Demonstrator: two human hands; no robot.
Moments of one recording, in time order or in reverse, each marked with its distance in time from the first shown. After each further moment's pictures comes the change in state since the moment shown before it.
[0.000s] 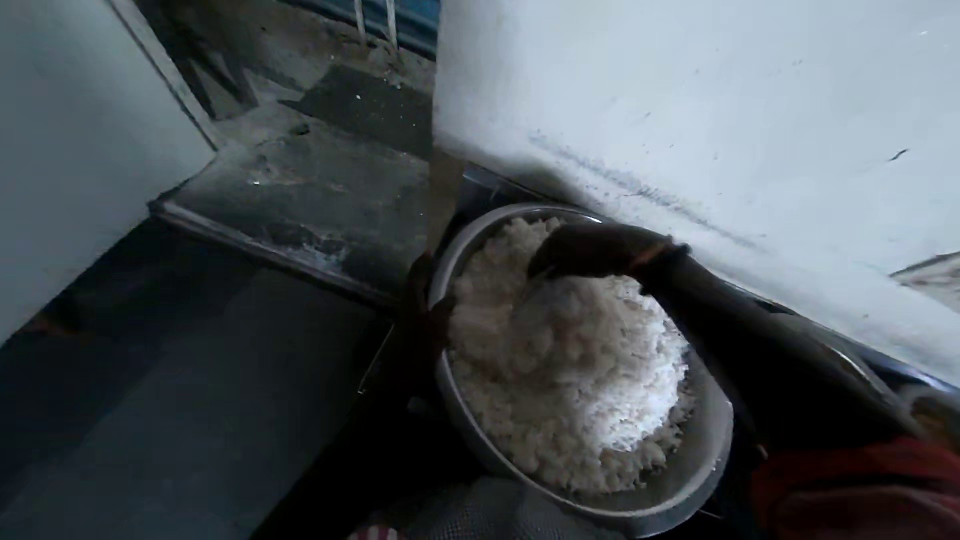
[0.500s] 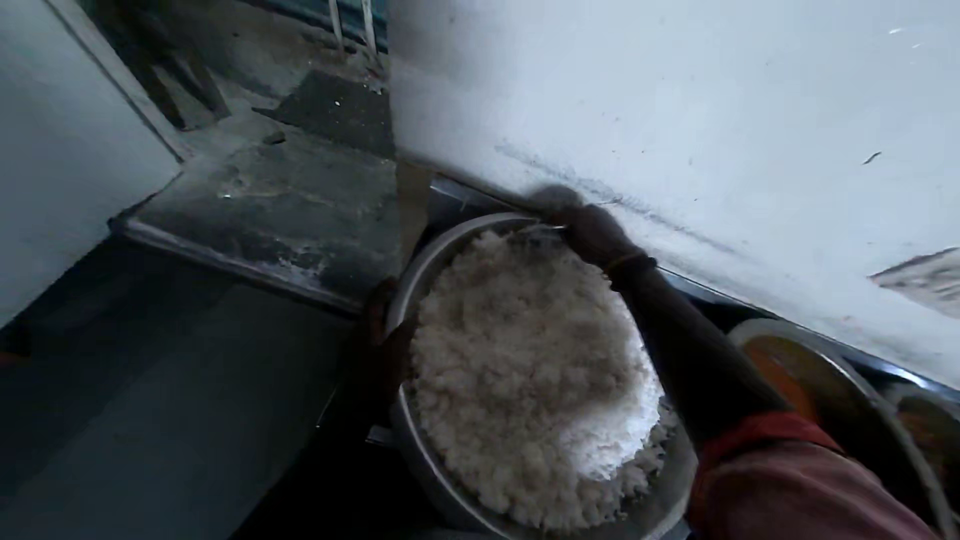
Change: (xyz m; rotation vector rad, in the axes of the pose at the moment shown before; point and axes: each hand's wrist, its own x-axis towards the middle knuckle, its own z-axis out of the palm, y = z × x) left_hand 0.002 0.003 0.006 0.028 0.050 0.016; right_hand 0.005 0.121 0.044 -0.005 0.526 0.392
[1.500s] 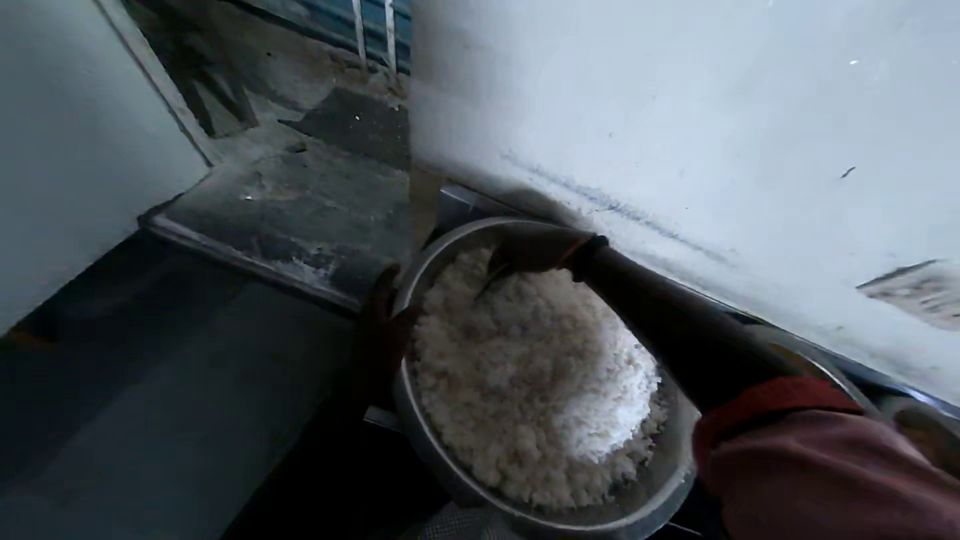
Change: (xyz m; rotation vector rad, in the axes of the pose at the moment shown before) left_hand -0.006 0.002 -0.005 0.050 -0.009 0.009; right_hand 0.016 -0.090 -0.019 0.058 -0.418 -0.436
